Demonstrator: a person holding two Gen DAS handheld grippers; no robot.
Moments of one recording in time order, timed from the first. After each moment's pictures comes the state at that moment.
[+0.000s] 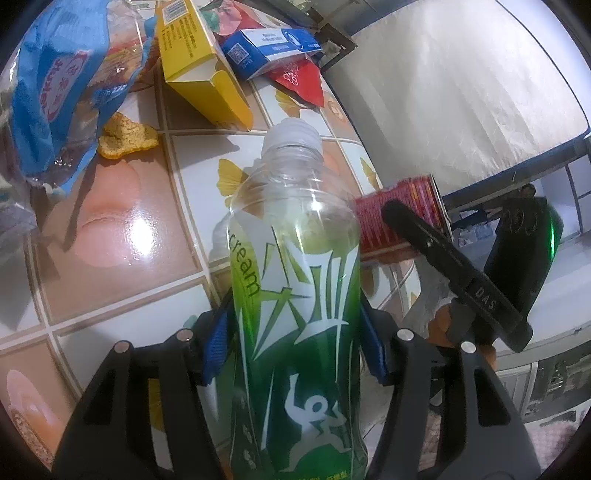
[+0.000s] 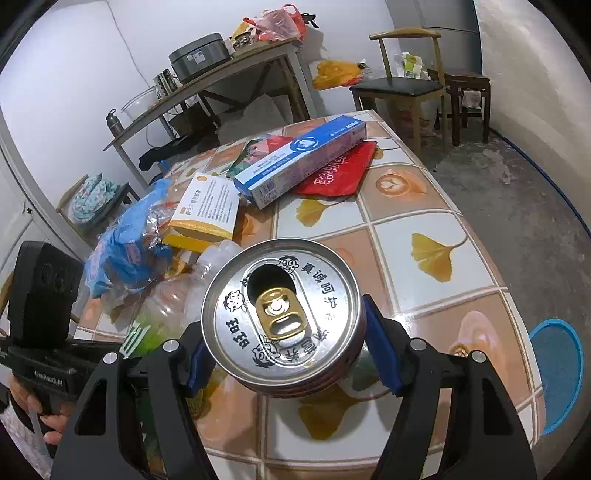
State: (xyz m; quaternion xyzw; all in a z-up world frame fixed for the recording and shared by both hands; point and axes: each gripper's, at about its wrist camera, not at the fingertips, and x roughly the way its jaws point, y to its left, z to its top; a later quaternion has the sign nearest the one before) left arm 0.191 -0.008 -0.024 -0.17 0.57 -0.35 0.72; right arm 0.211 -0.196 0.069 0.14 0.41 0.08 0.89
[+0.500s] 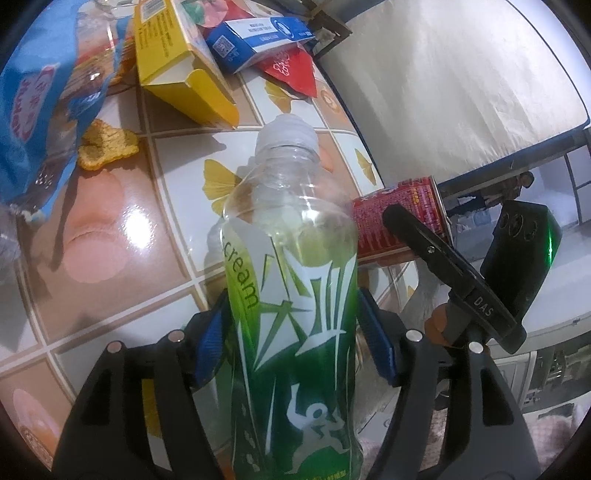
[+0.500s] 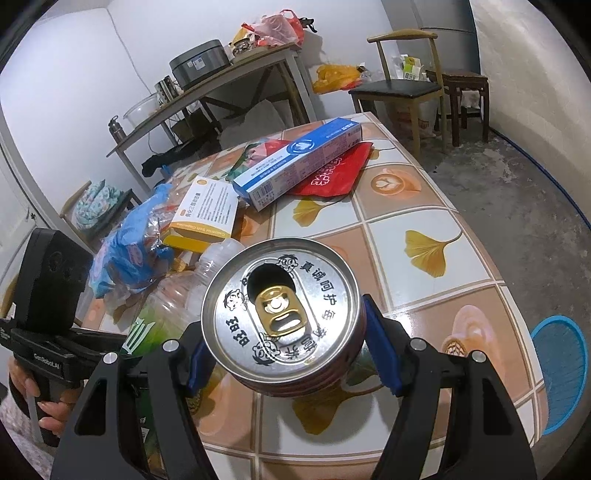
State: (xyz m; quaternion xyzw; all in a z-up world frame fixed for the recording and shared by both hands) left arm 0.207 -0.026 -0.023 -0.15 0.59 -0.36 0.70; right arm 0.205 -0.204 0.065 0.16 0.40 0.09 0.90
